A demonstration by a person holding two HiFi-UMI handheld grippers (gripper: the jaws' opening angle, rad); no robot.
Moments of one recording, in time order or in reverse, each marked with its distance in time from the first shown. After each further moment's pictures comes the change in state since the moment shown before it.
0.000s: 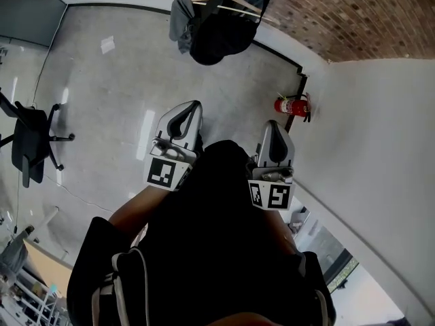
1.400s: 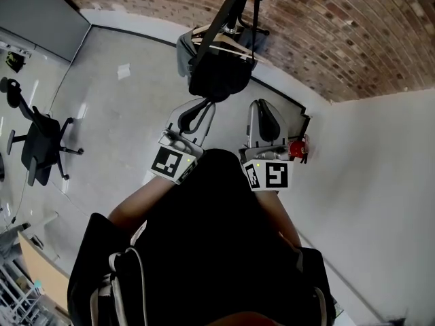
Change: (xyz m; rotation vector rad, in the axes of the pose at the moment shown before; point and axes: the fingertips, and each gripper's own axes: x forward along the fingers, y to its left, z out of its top) left arm 0.120 -0.034 0.036 0.129 -0.035 -0.055; right arm 0.122 -0.056 0.050 0.029 -0.095 0.224
